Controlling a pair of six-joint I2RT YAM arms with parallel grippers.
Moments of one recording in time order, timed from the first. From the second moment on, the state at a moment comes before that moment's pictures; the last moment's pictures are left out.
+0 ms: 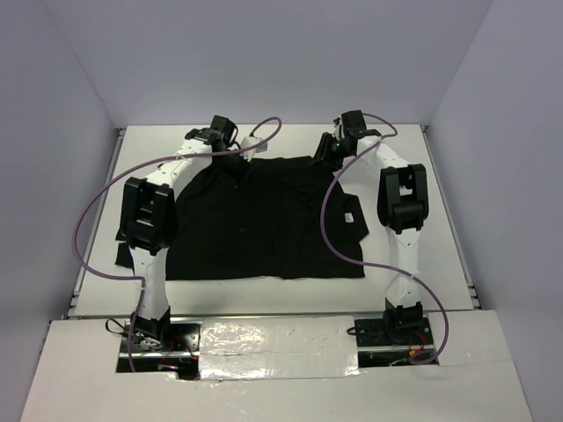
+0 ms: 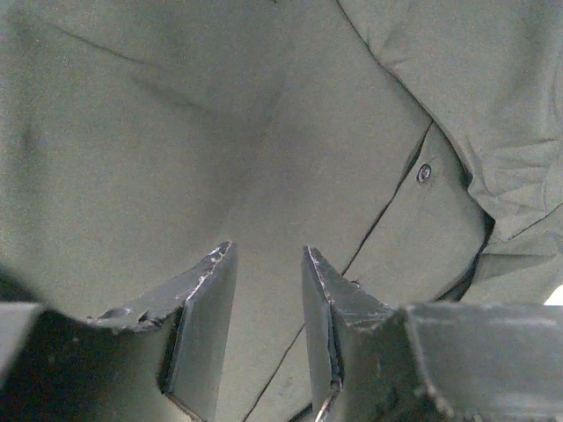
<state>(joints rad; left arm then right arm) -0.29 2.09 1.81 -0.88 0.45 0.41 0.15 2.30 1.89 -0.53 -0.47 0.47</state>
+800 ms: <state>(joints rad) -0.29 2.10 1.82 -0.87 0.45 0.41 0.18 2.35 1.86 -0.50 -0.50 0.48</state>
